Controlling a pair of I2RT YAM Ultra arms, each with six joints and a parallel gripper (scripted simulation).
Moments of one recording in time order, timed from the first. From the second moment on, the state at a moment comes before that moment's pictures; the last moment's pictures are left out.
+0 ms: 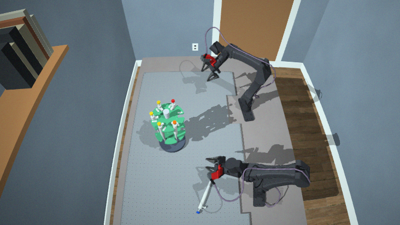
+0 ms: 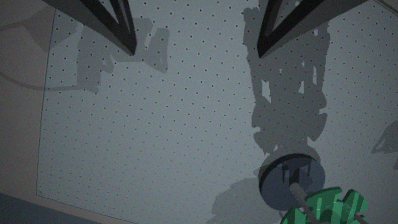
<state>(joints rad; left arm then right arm) -0.18 0.95 0.46 0.05 0.21 -0.83 -0.81 1.32 1.32 -1.12 -0.63 -0.85</state>
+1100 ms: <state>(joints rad) -0.54 1.36 0.36 0.81 -0.21 -1.33 -0.81 1.32 1.32 -1.12 -0.63 -0.85</state>
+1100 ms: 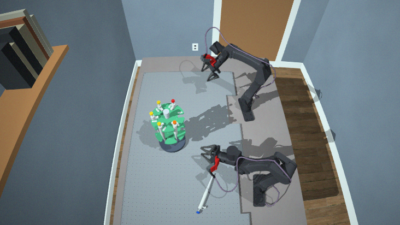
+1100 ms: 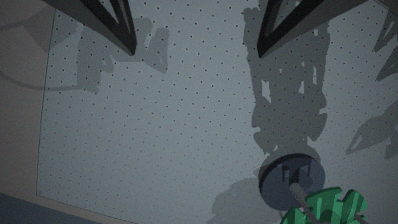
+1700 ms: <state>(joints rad) -0.72 1.82 0.45 1.29 -0.39 -1.57 -0.81 1.32 1.32 -1.12 -0.63 -0.85</state>
